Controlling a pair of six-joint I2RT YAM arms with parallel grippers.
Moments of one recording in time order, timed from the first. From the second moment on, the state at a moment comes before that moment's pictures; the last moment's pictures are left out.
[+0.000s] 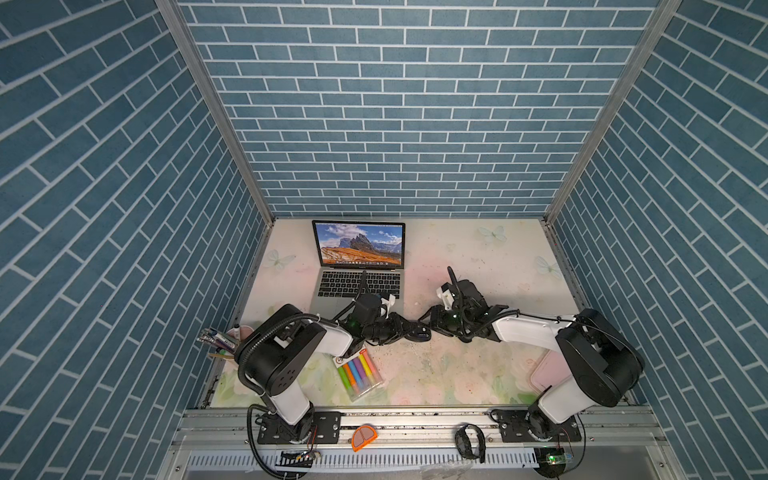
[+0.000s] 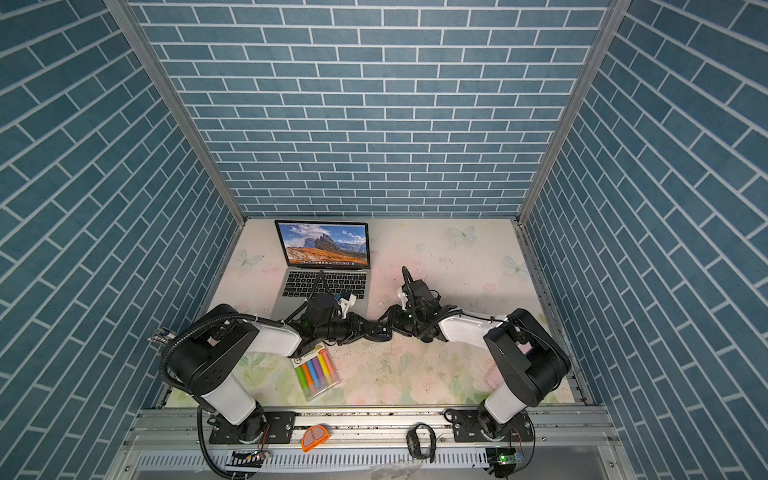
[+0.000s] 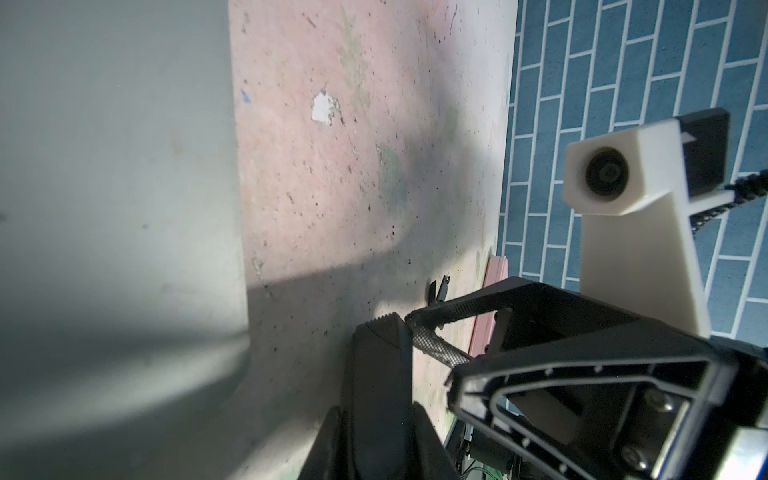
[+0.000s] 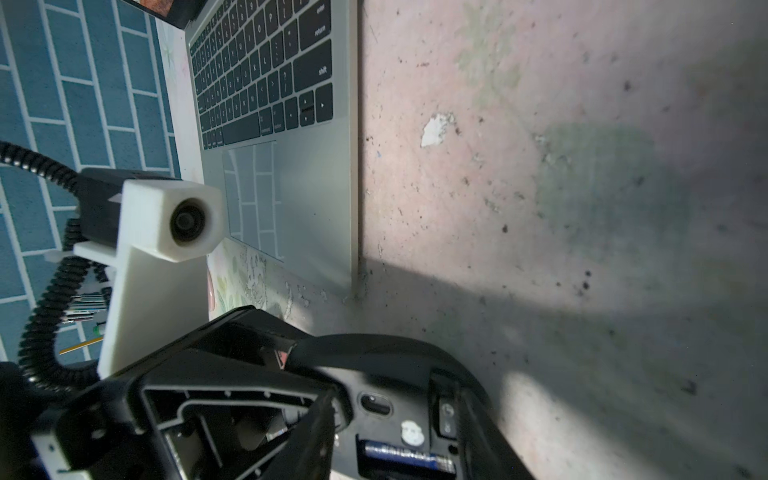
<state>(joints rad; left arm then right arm) -0.63 1.68 0.50 0.58 0.57 -1.06 0.71 1.58 0.70 0.04 -0.45 0.90</state>
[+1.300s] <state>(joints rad) -0.63 1.75 0.49 0.70 0.61 -1.13 0.74 1.36 0.71 -0.04 -0.44 0.95</state>
